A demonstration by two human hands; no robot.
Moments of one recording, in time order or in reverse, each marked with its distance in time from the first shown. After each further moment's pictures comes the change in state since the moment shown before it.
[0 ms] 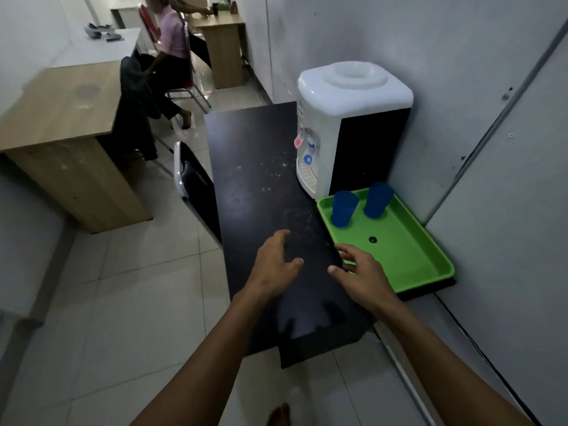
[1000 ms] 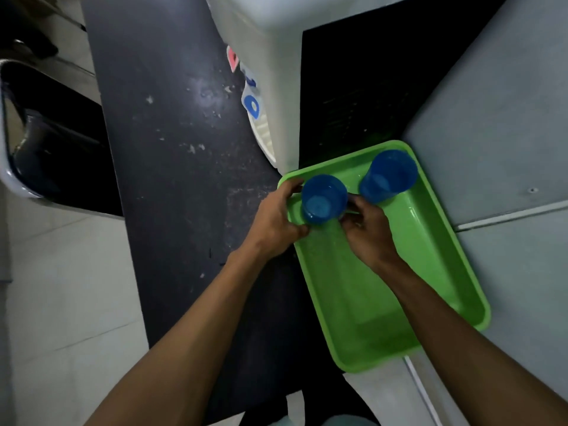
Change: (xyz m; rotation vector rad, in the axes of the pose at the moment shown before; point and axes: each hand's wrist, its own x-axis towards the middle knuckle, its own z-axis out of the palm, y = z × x) left_hand 0.292 -0.026 0.144 -0.044 -0.253 -0.083; right_hand 0.299 0.128 -0.040 0.086 0.024 0.137
